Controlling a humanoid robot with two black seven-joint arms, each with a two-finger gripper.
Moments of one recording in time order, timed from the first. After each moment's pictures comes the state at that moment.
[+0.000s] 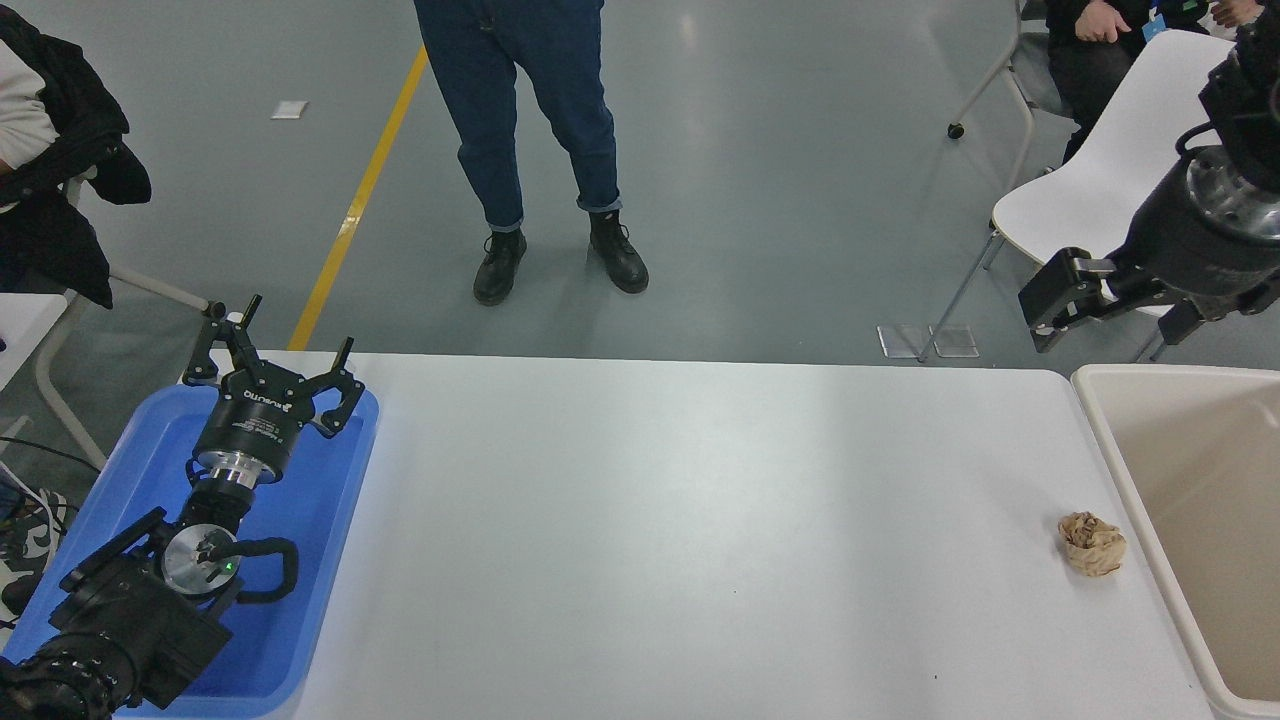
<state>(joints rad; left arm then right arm) -0.60 0.23 -0.89 -0.31 -0.13 -0.77 -0.36 2.30 -0.41 -1.39 1.34 -0.31 0.79 -0.03</state>
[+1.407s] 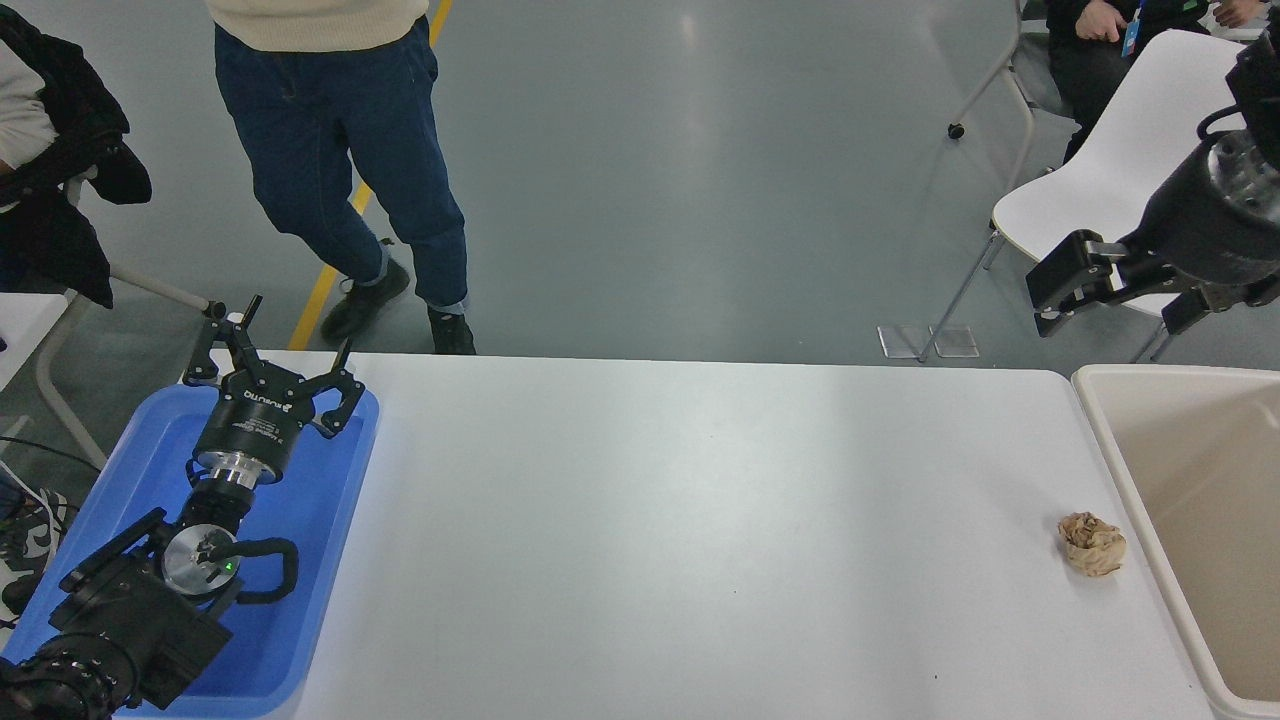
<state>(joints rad) -0.60 0.23 -0.89 -0.31 -0.13 -0.77 -0.36 2.32 -0.46 -1.38 1.33 -0.31 0.79 -0.03</state>
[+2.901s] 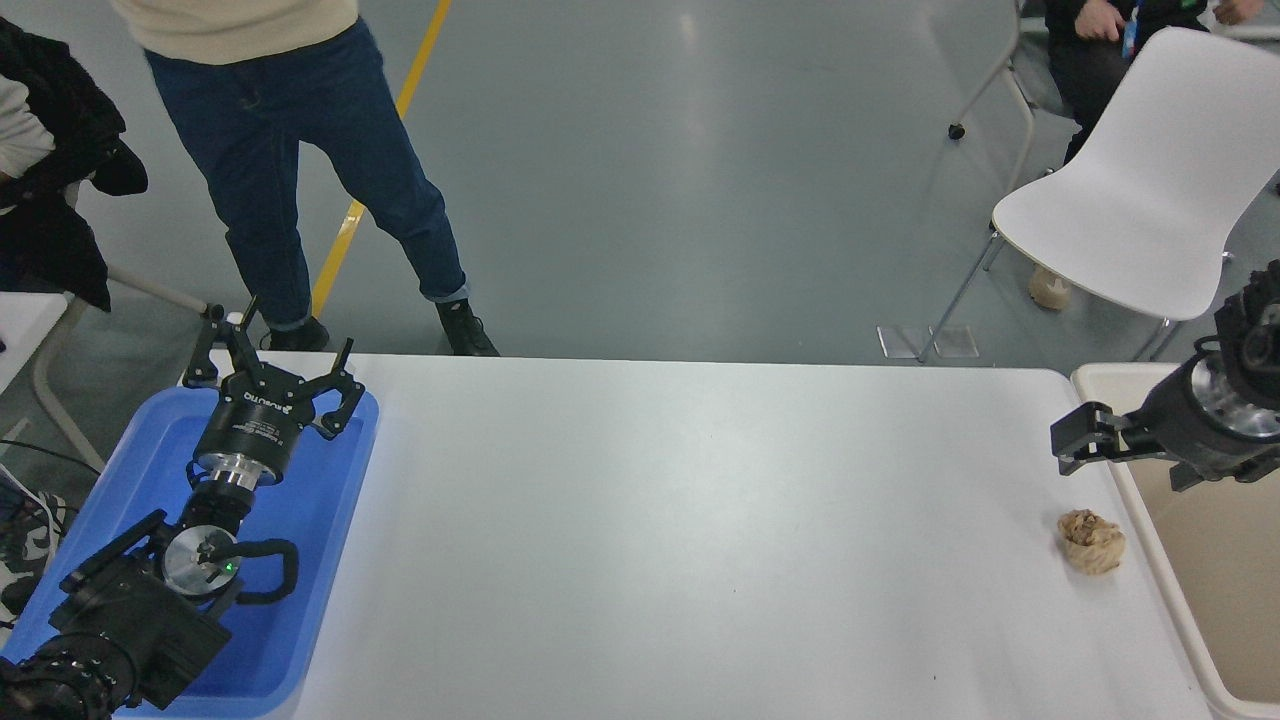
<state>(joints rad) -0.60 0.23 -0.89 -0.31 -0.13 -0.77 -0.36 1.68 -0.57 -1.29 1.19 -0.30 0.34 -0.03</state>
